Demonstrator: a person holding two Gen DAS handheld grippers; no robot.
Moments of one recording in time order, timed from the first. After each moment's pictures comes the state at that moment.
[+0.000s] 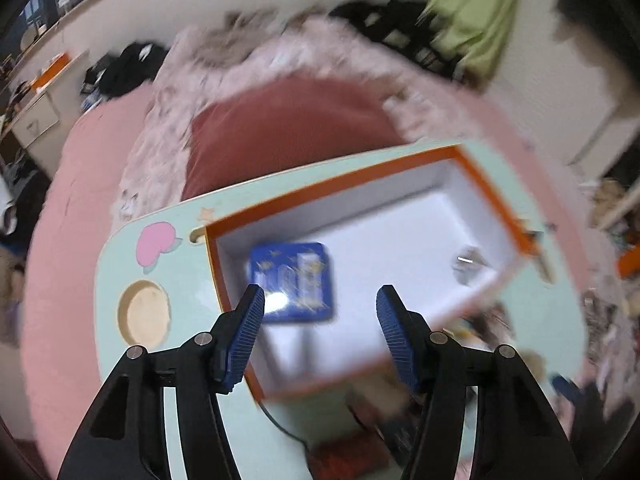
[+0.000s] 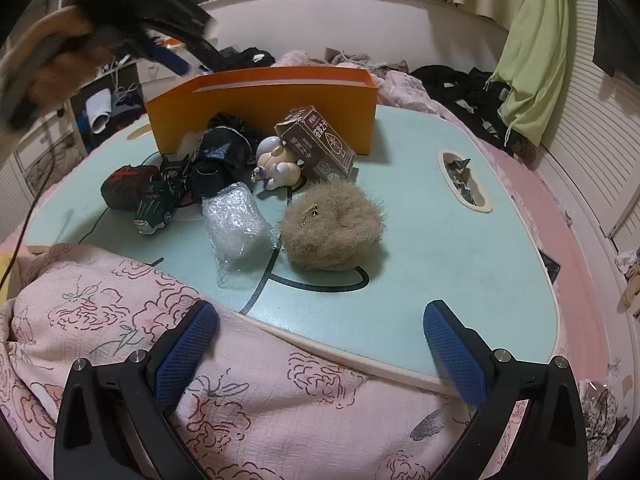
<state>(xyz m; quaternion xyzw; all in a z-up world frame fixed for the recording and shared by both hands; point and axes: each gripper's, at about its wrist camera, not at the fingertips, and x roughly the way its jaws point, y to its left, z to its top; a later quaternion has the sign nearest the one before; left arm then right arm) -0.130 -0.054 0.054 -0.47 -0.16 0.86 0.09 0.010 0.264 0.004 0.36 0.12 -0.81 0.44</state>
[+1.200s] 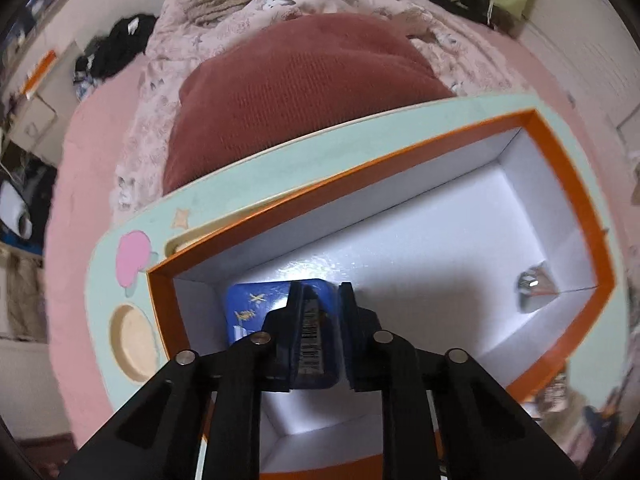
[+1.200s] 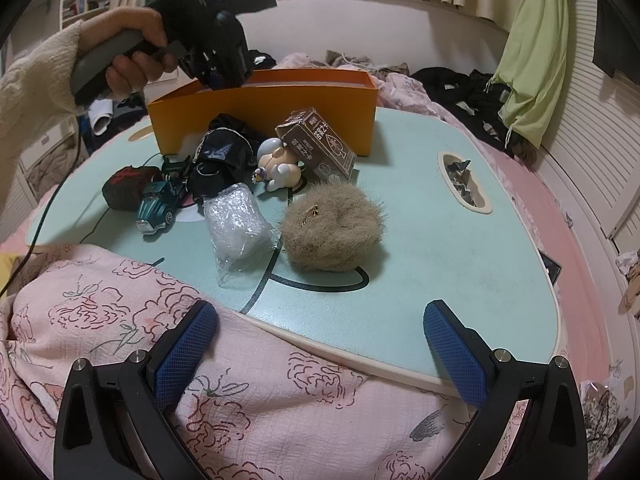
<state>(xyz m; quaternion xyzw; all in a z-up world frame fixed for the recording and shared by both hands) -0.175 -0.022 0.034 -0.55 -0.11 0.82 0.10 0.011 0.259 0.006 0.36 0.12 -0.81 0.45</state>
